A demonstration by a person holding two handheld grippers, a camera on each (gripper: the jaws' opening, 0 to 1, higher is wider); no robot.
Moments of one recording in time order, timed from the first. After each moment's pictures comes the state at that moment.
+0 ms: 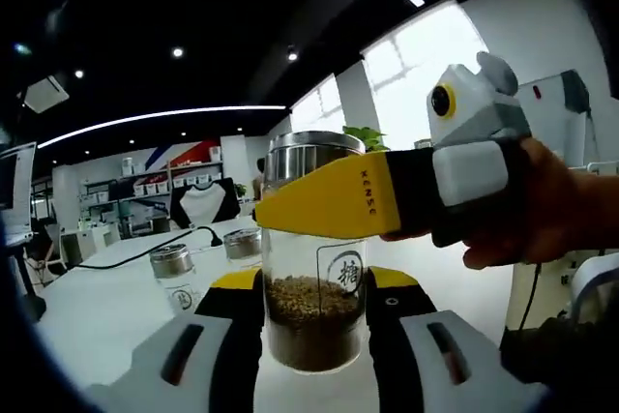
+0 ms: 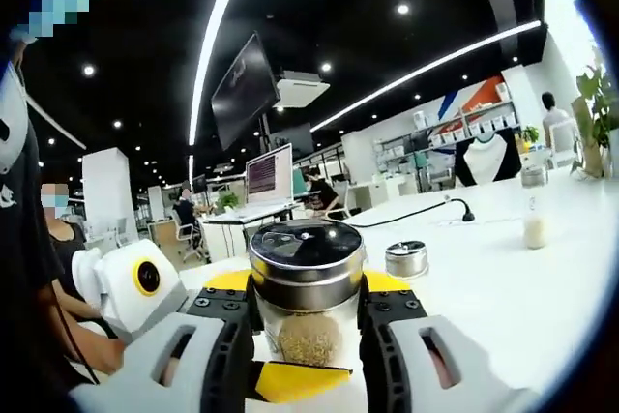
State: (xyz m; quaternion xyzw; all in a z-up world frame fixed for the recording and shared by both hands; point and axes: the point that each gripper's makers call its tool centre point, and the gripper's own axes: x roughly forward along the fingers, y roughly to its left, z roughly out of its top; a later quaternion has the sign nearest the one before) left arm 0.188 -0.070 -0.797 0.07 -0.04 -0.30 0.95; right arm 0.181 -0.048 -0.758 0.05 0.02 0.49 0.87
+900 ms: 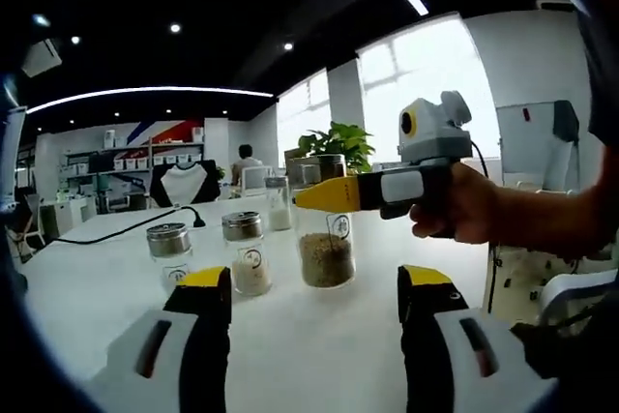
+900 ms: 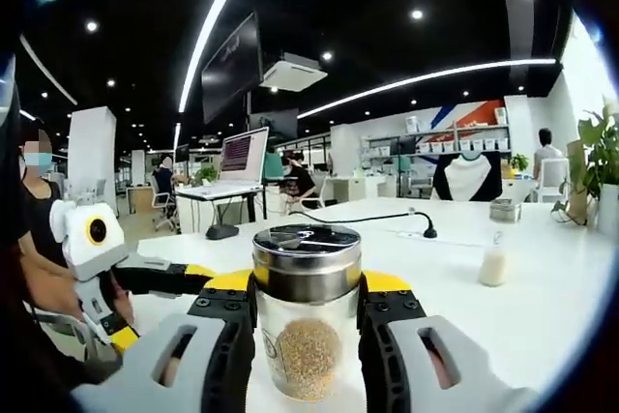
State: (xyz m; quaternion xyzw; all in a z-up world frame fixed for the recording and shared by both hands) left arm 0.182 -0.050 -0.804 0.02 0.00 -0.34 0.94; right arm 0.246 -0.090 -0.769 0.00 0.03 0.45 0.89
